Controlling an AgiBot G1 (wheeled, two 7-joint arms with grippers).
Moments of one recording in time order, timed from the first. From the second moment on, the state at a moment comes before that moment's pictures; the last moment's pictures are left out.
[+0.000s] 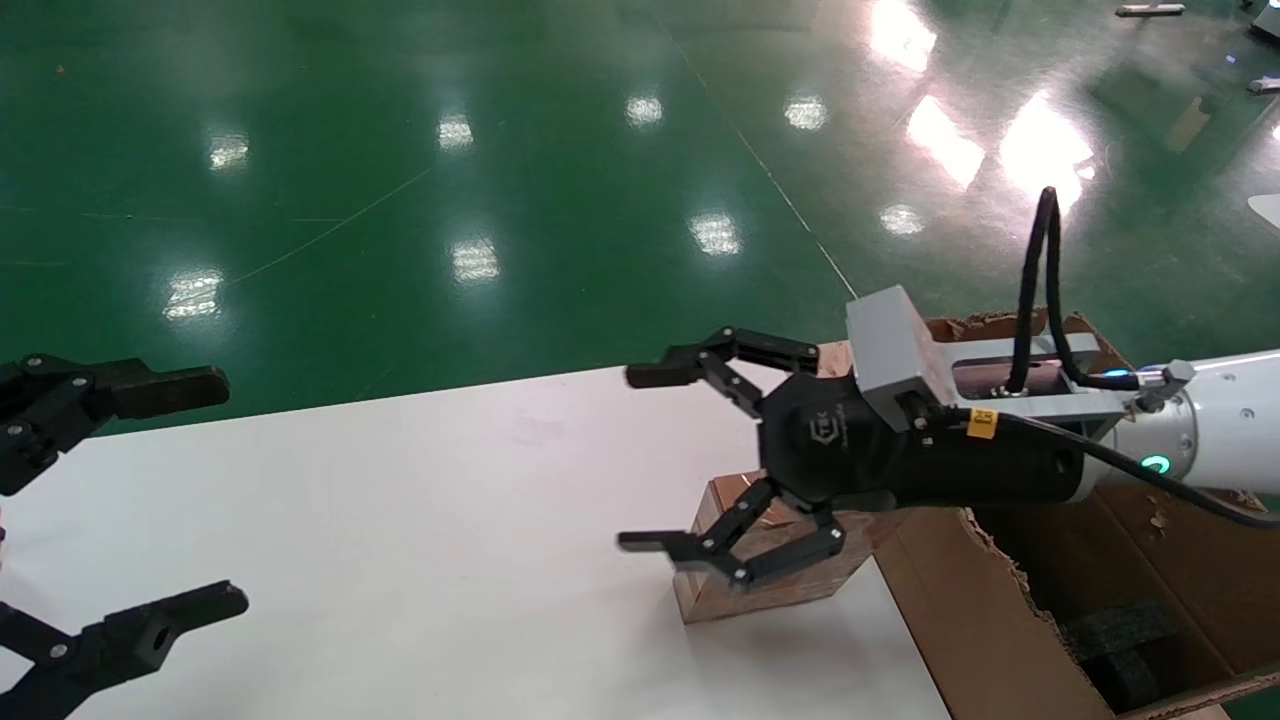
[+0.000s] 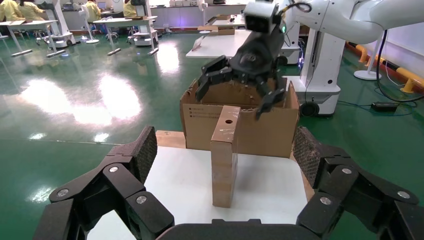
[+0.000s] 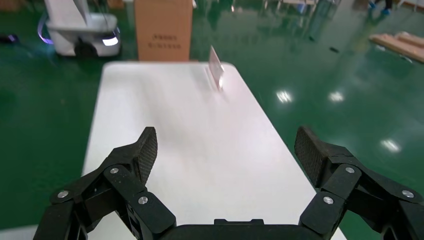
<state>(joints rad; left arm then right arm) -1.09 0.58 0.36 -1.26 0.67 1.46 -0.14 1.14 -0.58 -0.34 1.06 -0.89 -1.57 0.00</state>
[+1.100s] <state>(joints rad) -1.09 0.58 0.36 -1.26 0.67 1.46 -0.14 1.42 -0.53 -0.67 0.60 -1.06 -1.59 -0.32</state>
